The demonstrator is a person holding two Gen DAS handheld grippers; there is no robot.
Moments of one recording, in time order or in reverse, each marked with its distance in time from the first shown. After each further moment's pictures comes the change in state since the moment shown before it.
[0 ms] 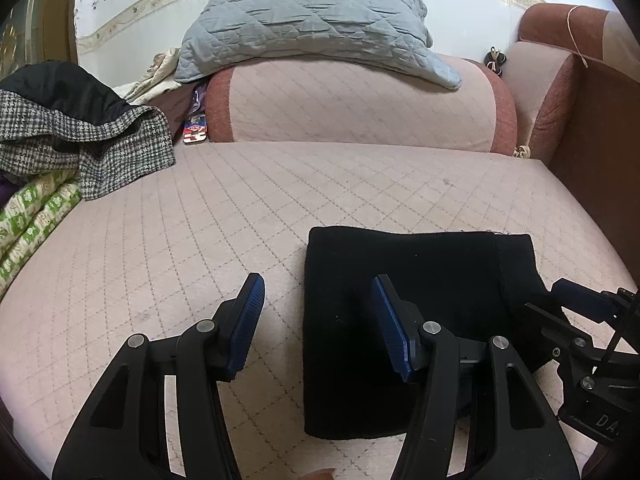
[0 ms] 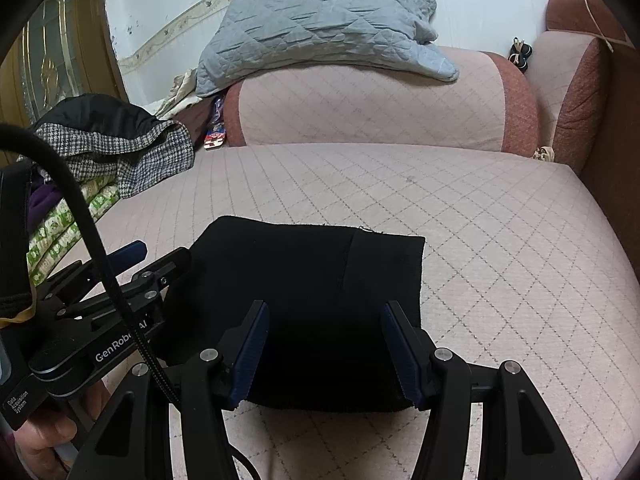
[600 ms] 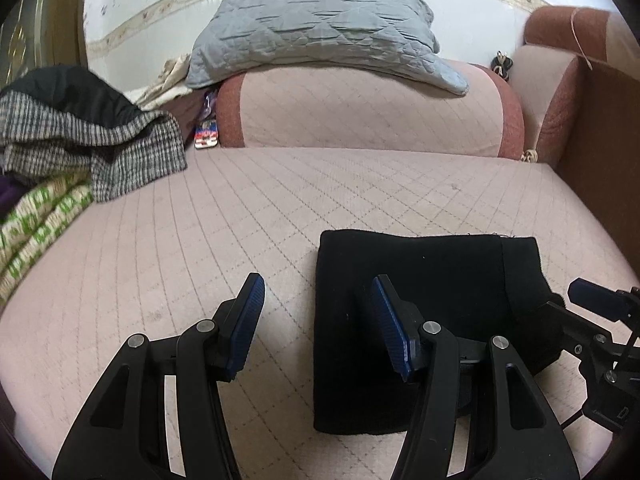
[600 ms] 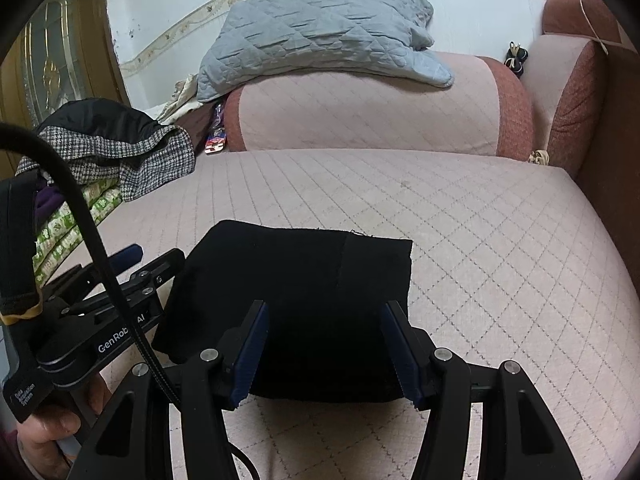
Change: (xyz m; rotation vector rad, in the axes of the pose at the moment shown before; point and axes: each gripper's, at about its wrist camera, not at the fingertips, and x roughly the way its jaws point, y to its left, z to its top) left arm -0.006 -0.001 -0.002 0.009 -0.027 0.043; right arm -0.010 -0.004 -0.002 -0.004 -0.009 0.004
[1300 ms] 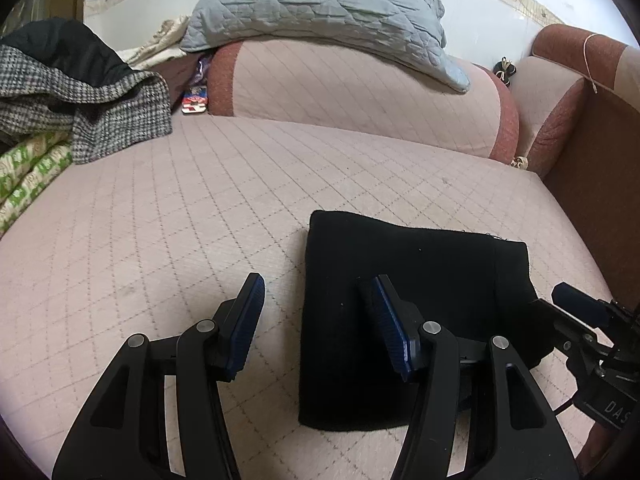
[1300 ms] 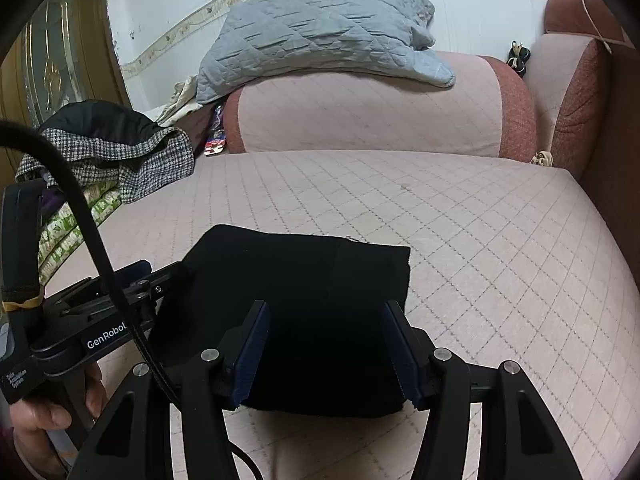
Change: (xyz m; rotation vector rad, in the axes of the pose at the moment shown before) left arm 0.012 0.015 0.001 -0.108 0.088 -0.098; right arm 0.005 -0.006 0.004 0.004 -0.006 0.011
